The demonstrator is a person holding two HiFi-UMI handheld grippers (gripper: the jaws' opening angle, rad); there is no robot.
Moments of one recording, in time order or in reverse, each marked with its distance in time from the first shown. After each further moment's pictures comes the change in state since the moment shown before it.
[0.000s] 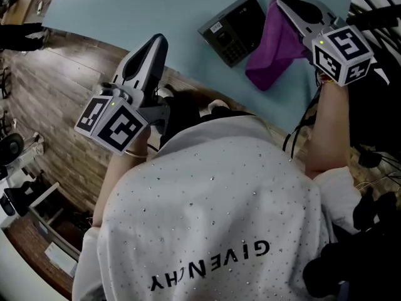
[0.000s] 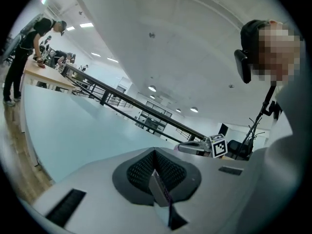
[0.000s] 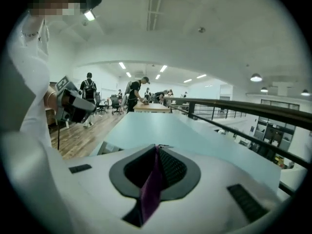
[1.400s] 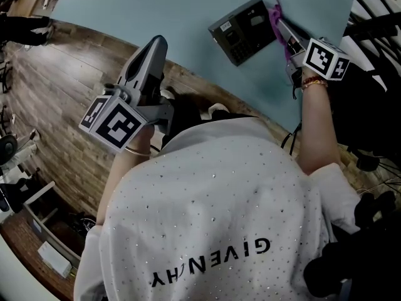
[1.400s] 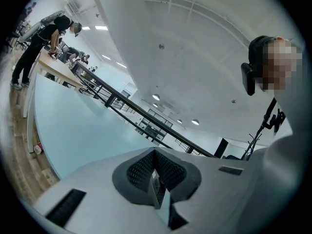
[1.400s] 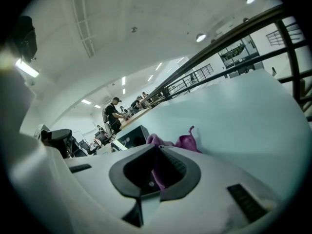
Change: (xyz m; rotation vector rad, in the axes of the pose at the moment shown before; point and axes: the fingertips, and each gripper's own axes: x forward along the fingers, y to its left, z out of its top) left arm -0.032 0.006 0.009 -0.123 -0.104 -0.015; right arm 0.016 0.004 -0.085 0.702 -0.066 -0.055
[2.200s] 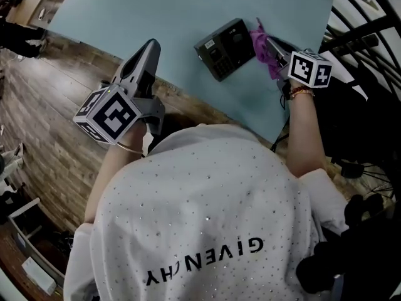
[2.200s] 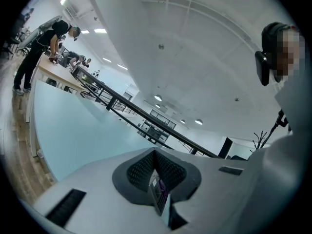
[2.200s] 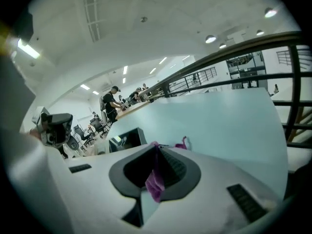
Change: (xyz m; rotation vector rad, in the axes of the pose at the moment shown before) left arm 0.016 -0.002 0.013 0.025 -0.019 0.043; right arm -0.019 -0.013 0.010 -0.146 0.095 -0.070
